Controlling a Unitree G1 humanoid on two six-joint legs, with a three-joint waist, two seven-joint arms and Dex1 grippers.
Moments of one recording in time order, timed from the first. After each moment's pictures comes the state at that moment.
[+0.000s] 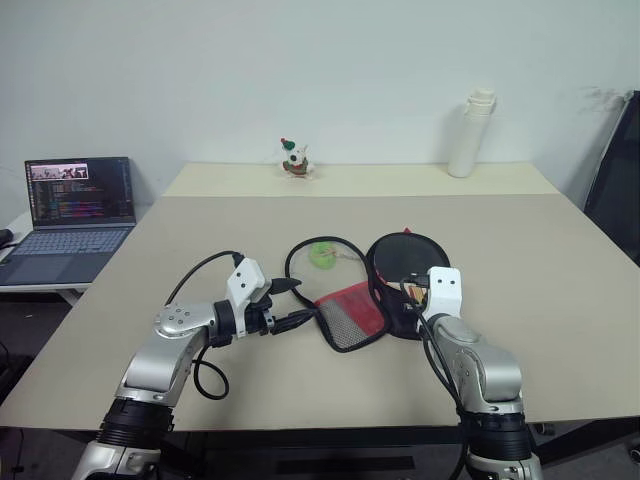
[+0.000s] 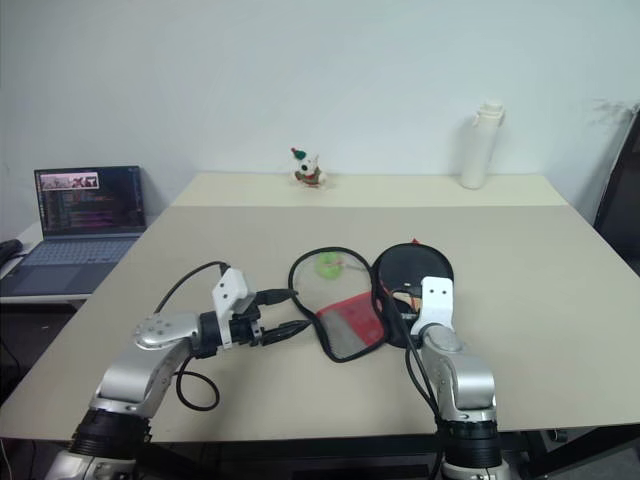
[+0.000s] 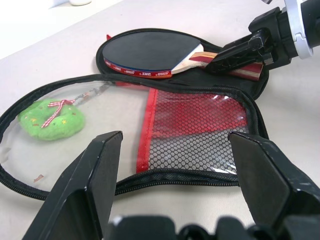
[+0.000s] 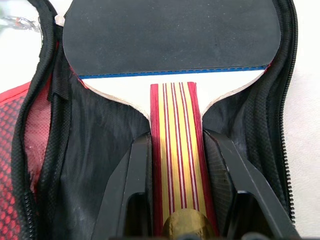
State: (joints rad) left arm -0.42 0.59 -0.01 0.04 -0.30 0.25 -0.99; right arm -0.44 0.05 -0.08 -0.19 0.11 0.98 -0.15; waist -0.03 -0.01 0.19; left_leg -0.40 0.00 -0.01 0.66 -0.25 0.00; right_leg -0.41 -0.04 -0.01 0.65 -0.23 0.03
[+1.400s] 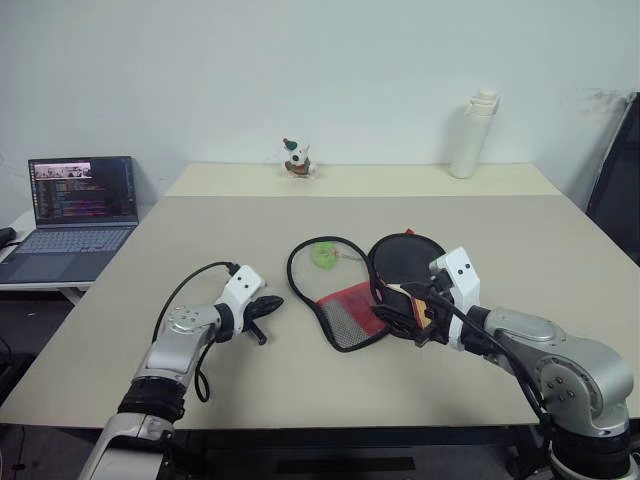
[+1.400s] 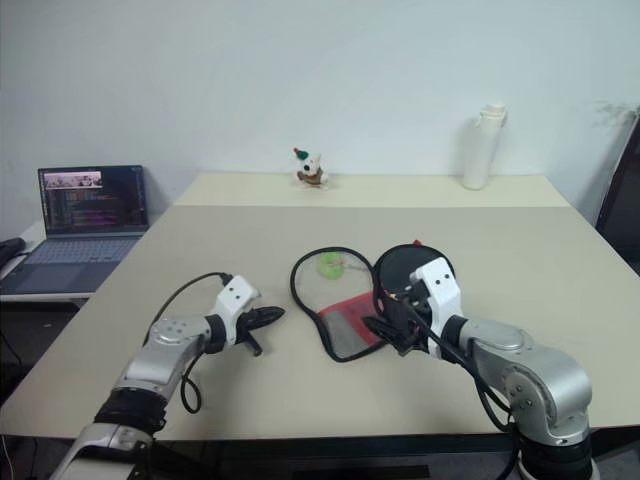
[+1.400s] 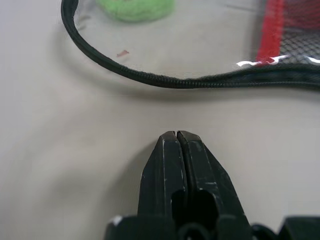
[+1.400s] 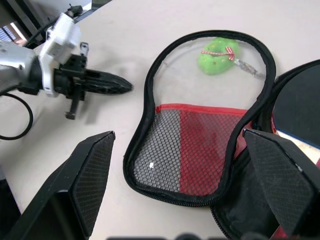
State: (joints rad) left arm -0.59 0.54 -0.06 0.52 -0.06 0.14 -0.80; right arm -0.43 -0.36 -0.10 -0.63 0.58 1.24 0.38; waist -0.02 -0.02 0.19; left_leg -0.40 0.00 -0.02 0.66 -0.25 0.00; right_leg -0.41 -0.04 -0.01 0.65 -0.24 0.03
